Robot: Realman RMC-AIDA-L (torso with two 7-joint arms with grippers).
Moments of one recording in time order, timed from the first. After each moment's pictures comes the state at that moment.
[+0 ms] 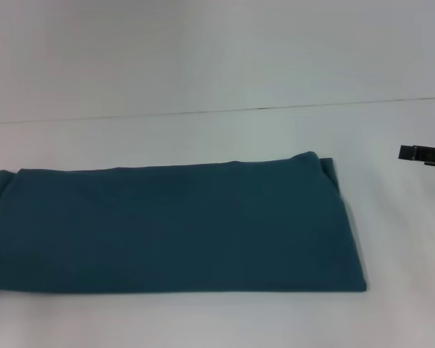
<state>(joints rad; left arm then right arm) -0.52 -2.04 0.40 0.99 2.70 1.43 -2.45 0.58 1.97 -0.29 -0.72 -2.34 -1.29 2.04</state>
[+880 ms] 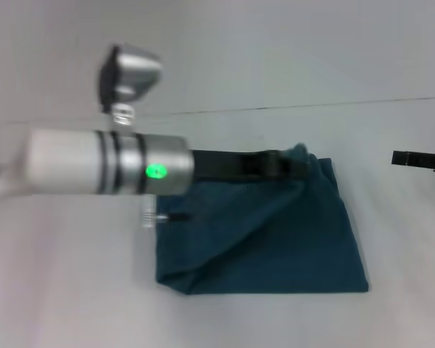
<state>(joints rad) -0.89 -2.17 1.03 0.58 1.85 1.22 -2.28 0.59 1.97 -0.31 -0.71 -2.34 -1.29 1.99</state>
